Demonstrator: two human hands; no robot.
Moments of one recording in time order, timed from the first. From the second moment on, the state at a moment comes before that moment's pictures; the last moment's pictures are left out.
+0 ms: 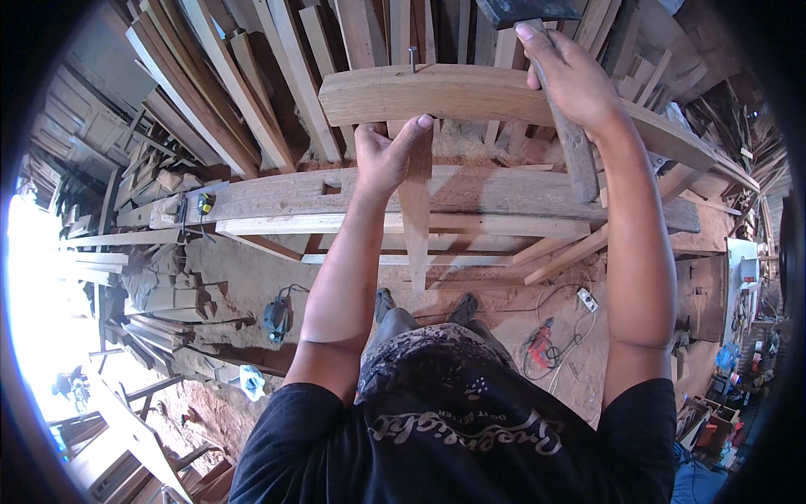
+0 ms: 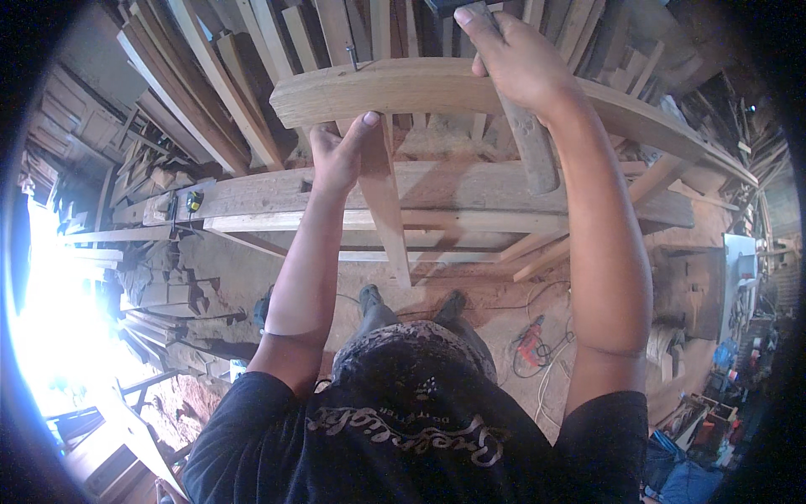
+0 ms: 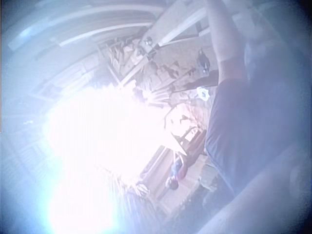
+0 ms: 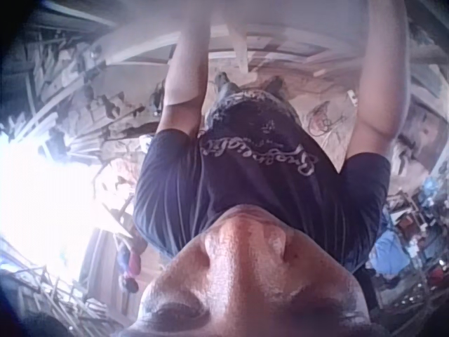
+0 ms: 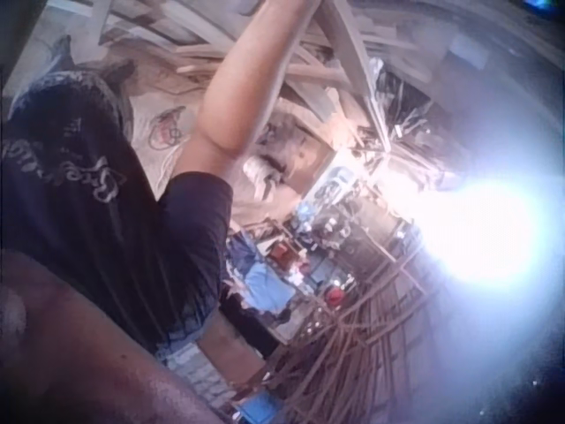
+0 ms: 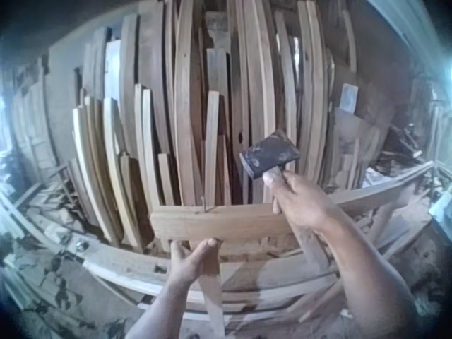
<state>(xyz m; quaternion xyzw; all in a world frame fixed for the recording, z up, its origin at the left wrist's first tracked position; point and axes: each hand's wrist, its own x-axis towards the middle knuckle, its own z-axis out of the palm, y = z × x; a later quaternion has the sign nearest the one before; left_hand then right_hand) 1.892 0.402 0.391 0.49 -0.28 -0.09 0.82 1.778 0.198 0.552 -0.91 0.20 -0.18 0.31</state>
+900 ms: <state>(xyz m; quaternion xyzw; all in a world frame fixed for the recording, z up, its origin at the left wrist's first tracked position) 1.894 0.410 0.400 0.40 -0.25 -0.18 0.86 1.766 0.253 0.642 -0.93 0.09 -0.18 0.32</state>
